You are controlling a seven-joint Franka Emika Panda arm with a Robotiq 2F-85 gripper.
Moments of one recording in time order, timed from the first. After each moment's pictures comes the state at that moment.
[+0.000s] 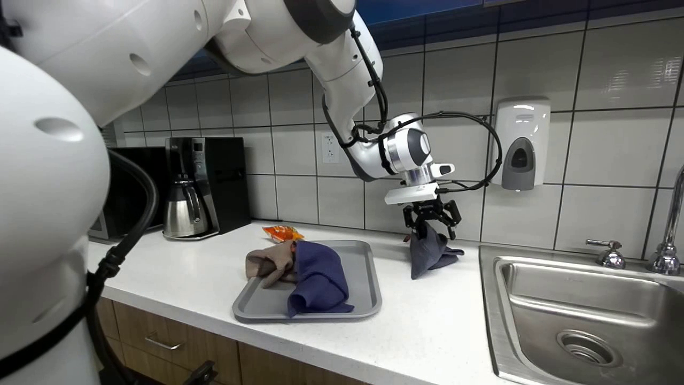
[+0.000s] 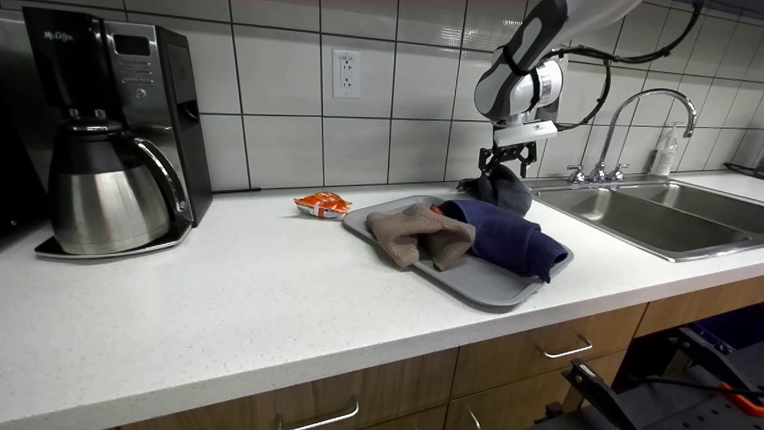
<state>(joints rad) -0.08 0.81 -0.19 -1.45 -0.19 2.41 0.16</state>
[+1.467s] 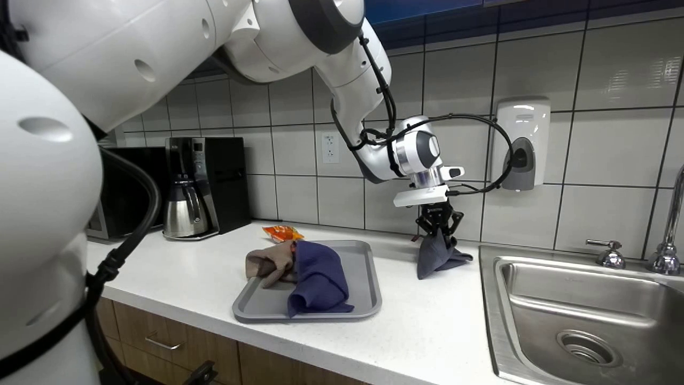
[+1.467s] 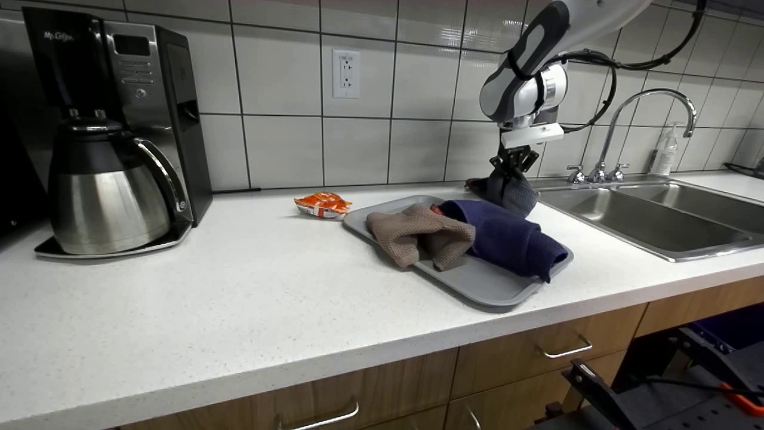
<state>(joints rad) -0.12 0.85 -0.19 -1.40 -0.18 2.38 0.12</state>
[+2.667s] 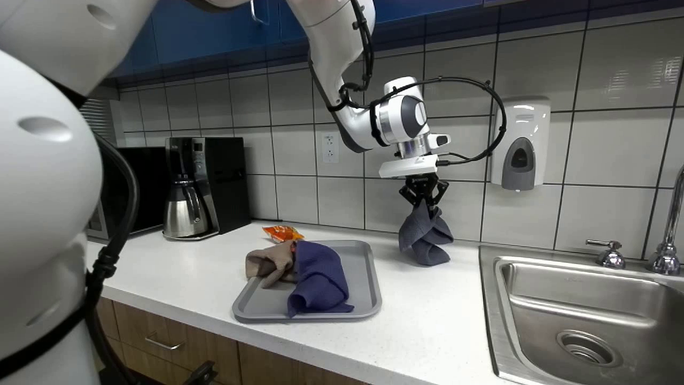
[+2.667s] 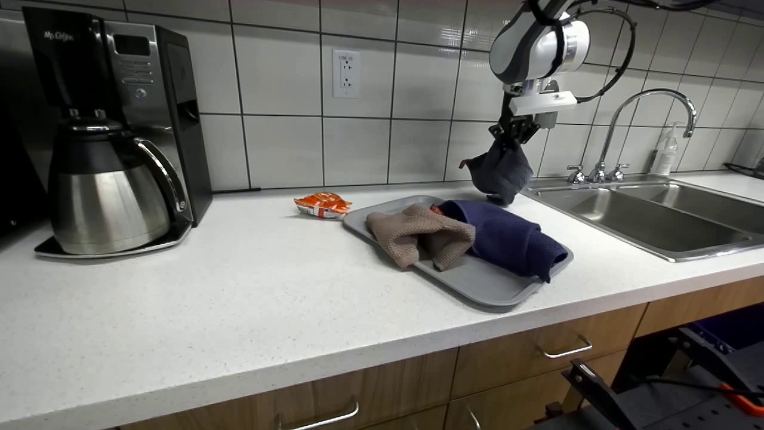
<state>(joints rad) -0.12 0.56 -0.14 -1.70 -0.16 2.51 0.02</state>
